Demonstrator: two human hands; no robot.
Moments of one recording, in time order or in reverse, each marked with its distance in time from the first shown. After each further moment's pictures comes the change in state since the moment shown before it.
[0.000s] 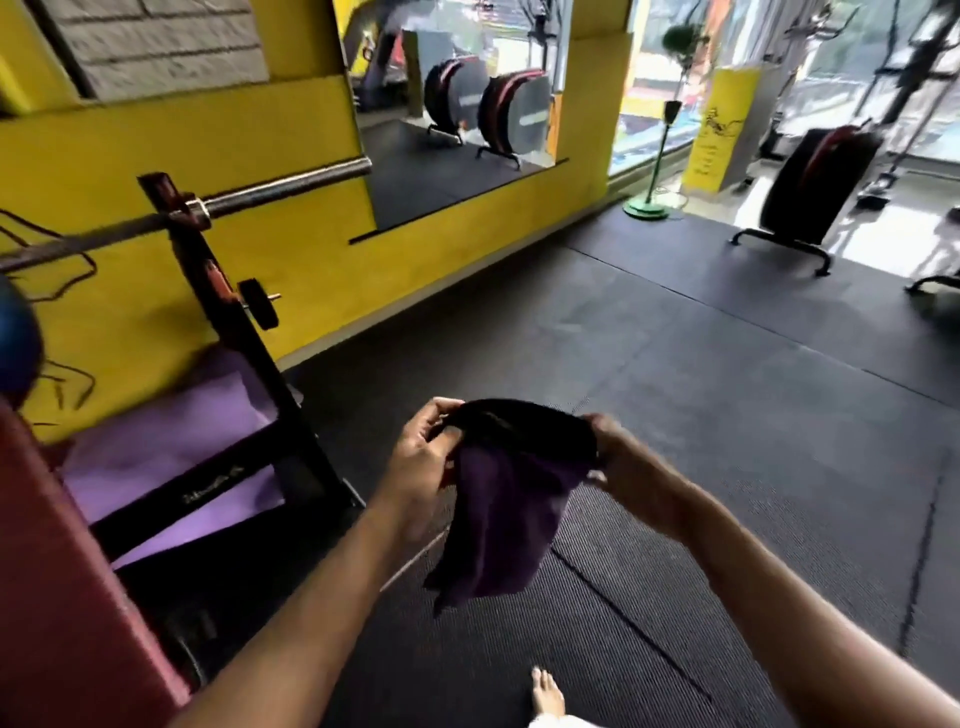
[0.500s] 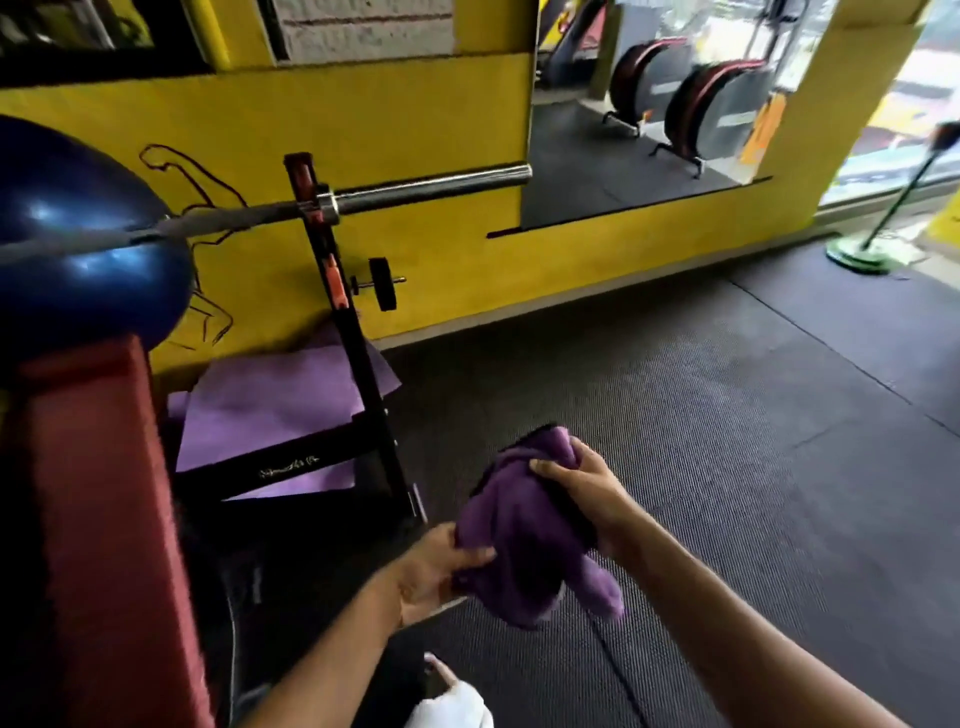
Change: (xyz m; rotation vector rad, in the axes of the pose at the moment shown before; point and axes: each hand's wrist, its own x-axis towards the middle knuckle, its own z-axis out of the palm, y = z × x) left_hand 0.157 -0.081 -0.114 -0.279 0.001 -0.421; right_hand 0.309 -0.023 0.060 0.042 -0.124 0.120
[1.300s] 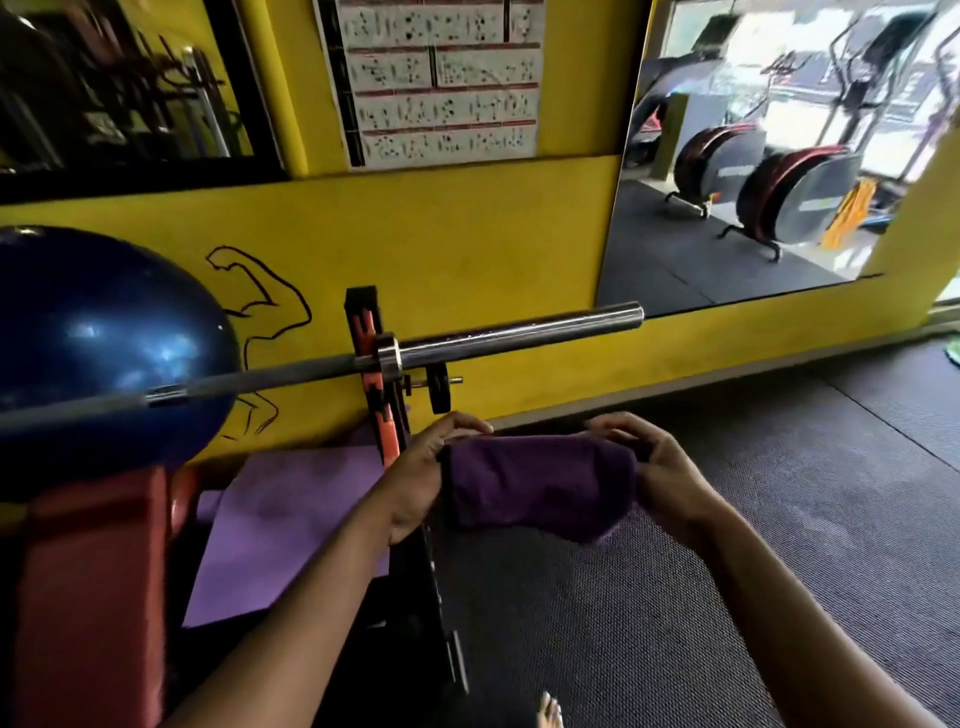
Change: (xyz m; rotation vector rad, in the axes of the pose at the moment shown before) left_hand 0.157 0.356 -0.143 0.300 0.215 0.512; right_hand 0.301 -0.194 0.052 -0.095 -0.236 -0.311
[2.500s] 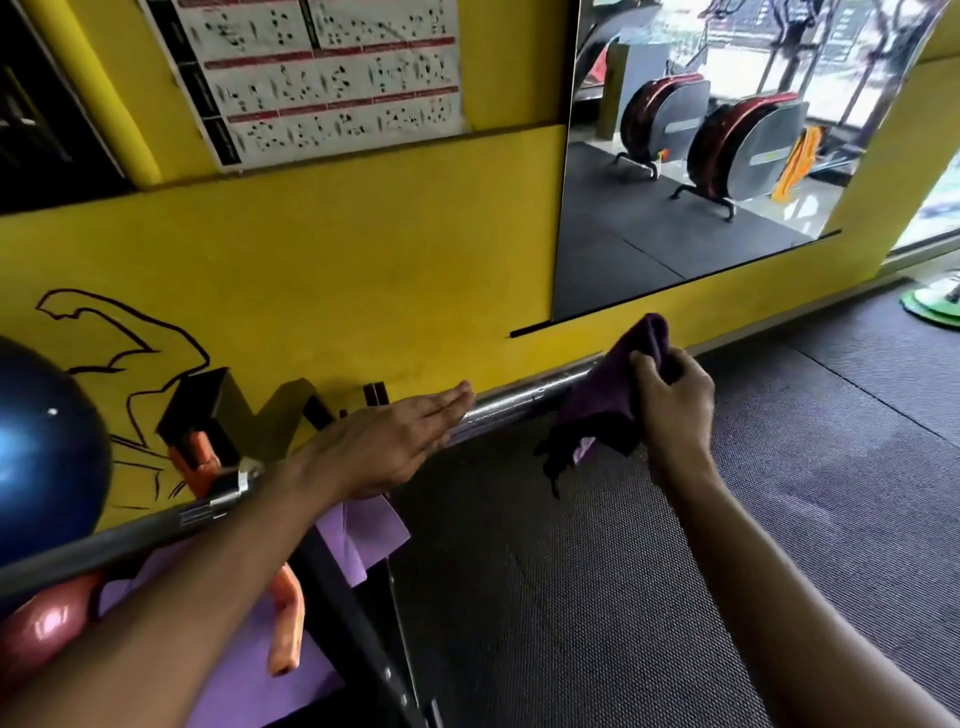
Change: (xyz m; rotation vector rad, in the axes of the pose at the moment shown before) left_hand 0.264 0.037 -0.045 1.504 -0.446 0.586; right_hand 0.218 -0.022 -0.104 -0.278 0.867 -0.101
